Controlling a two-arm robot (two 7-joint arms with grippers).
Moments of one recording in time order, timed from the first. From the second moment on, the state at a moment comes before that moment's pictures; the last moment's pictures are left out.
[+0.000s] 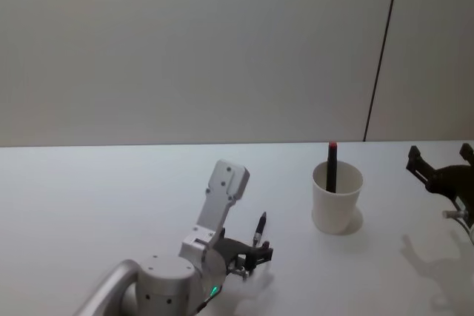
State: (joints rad) left arm -0.37 0.18 0.47 -1.37 -0.34 0.58 0.08; right arm 0.17 0.12 -0.04 -1.52 0.18 0.09 0.09
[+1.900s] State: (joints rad) left arm -0.38 0.14 0.49 -1.24 -0.17 0.55 0.03; right arm 0.17 0.12 -0.04 -1.52 0.18 0.09 0.09
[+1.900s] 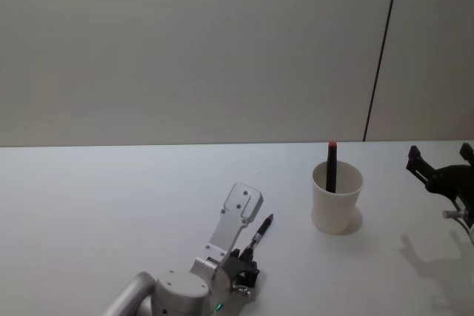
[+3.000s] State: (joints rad) left arm -0.34 0.16 0.47 -1.37 -0.14 0.48 0.13; right arm 0.17 0.12 -0.04 -1.52 0.18 0.09 0.09
